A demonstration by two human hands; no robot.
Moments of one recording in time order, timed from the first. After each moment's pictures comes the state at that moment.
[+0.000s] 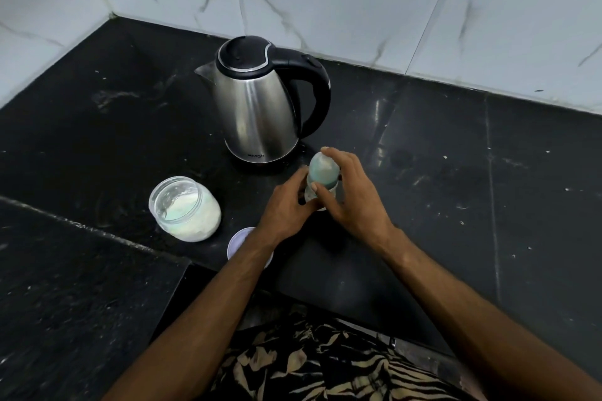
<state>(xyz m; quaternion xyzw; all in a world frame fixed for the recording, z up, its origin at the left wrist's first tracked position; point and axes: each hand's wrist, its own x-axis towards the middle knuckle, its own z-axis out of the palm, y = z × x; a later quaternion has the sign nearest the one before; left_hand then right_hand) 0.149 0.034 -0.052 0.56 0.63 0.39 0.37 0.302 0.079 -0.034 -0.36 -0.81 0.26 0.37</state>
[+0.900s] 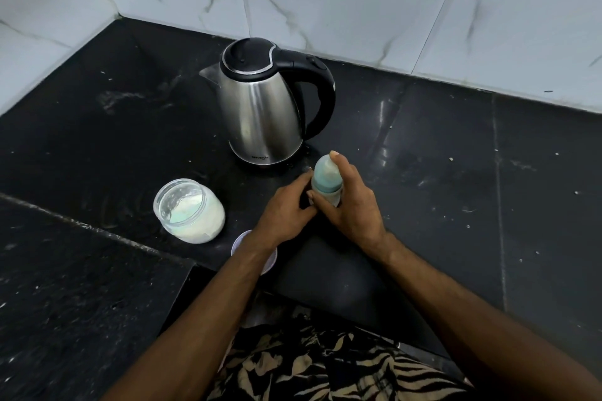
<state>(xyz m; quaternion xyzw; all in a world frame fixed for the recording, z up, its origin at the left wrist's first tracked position) 0.137 0.035 -0.052 0.61 0.63 0.34 0.34 0.292 0.080 -0.065 -0.40 -0.79 0.25 0.40</state>
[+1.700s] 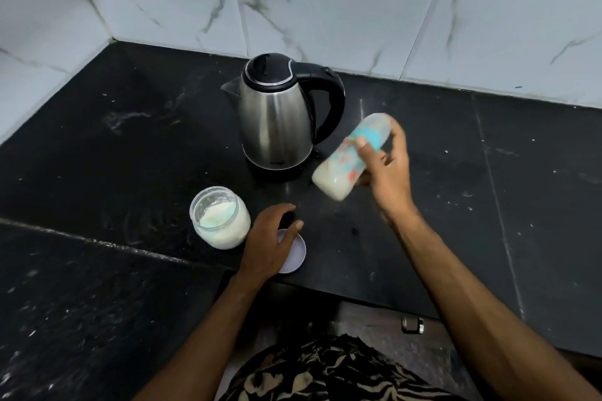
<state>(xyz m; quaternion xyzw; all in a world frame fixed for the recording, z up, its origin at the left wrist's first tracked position) 0.080 -0.033 -0.089 0.60 0.67 0.38 0.23 0.266 0.064 0.030 -0.42 -0.44 0.56 0.55</state>
